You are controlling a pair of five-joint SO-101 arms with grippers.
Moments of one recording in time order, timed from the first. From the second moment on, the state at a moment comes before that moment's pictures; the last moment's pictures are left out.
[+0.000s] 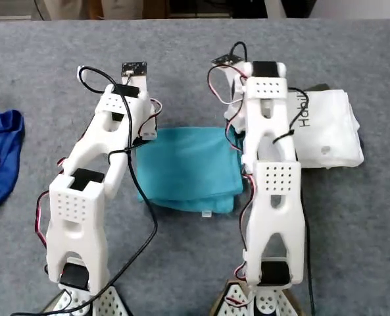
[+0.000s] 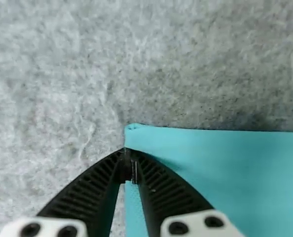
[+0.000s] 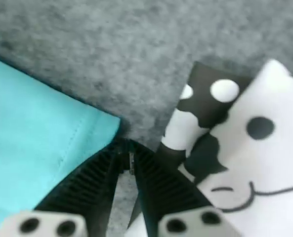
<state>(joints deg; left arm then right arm) 8.4 37.4 -15.8 68.1 5.2 -4.0 62.9 -63.4 101.0 21.4</state>
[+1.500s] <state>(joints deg) -54.3 -41.4 38.0 74.6 0.4 -60.5 40.7 -36.2 80.2 21.3</state>
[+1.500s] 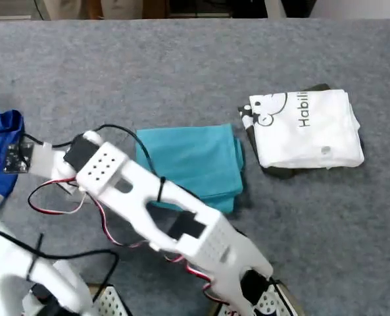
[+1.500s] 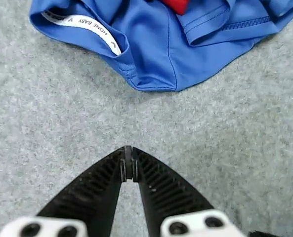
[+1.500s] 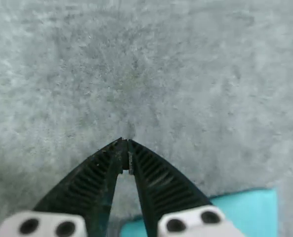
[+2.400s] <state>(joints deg) -16.4 -51.9 53.2 68.6 -3.5 -41.7 66.3 -64.7 80.5 21.3</state>
